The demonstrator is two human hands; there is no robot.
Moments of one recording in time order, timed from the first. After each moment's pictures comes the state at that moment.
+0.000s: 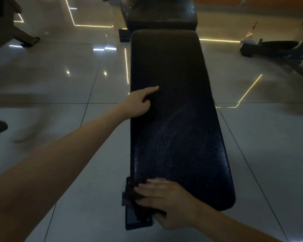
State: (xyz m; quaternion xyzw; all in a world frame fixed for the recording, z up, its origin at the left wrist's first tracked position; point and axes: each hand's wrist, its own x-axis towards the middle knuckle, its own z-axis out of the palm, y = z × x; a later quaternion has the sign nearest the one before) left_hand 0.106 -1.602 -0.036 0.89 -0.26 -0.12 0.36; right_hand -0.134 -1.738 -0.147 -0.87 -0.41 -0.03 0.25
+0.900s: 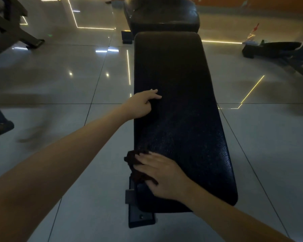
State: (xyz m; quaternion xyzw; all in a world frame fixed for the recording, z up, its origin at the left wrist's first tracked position) left_hand 0.106 -1.597 -0.038 0.89 -0.28 -0.11 0.33; right_hand -0.089 -1.716 -0.131 -0.92 -0.32 -0.10 0.19
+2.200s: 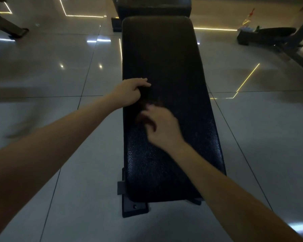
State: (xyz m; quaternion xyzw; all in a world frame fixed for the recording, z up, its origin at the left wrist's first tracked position) left_hand 0.107 -1.602 -0.031 0.90 -0.26 -0.09 0.33; right_hand -0.023 -1.735 -0.087 -0.94 -0.09 -0.19 0.25
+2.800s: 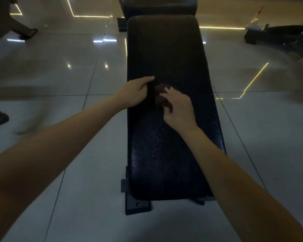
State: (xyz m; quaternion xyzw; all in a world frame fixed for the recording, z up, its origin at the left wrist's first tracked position) left_hand 0.098 -1.607 -0.030 0.90 -0.23 -0.10 0.35; right_hand 0.016 -1.778 -0.079 -0.95 -0.03 -0.21 0.23
